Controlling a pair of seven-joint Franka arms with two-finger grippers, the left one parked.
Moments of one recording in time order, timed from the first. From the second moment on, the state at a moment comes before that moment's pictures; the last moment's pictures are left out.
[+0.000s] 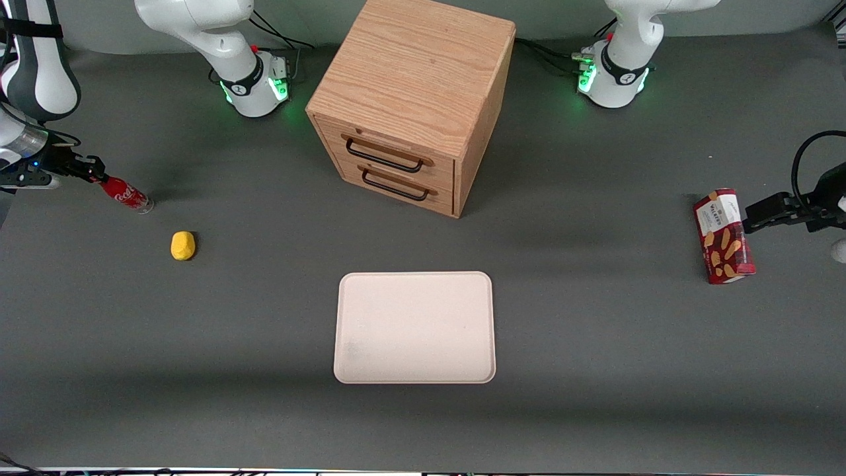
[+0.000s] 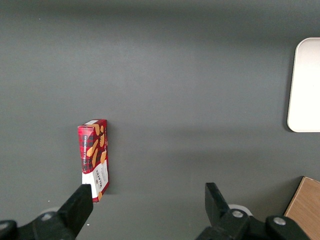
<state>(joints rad) 0.11 -0.18 -0.78 -2.49 -0.25 2.31 -0.44</state>
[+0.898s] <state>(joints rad) 0.12 -0.20 -0.70 -2.26 -0.24 2.00 -0.44</state>
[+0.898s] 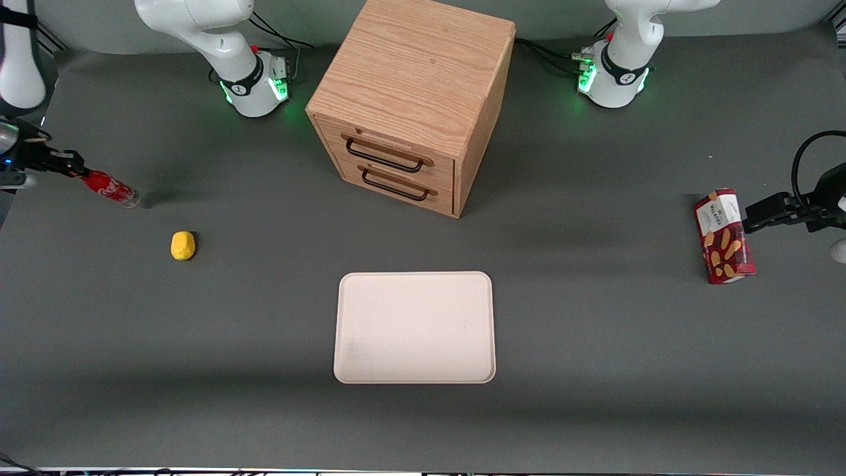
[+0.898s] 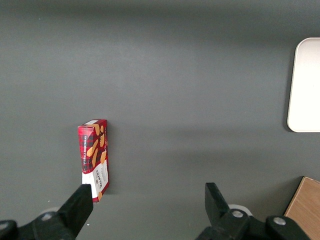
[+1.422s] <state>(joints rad) 0.12 -0.19 -0.59 -1.85 -0.15 1.58 -0.44</state>
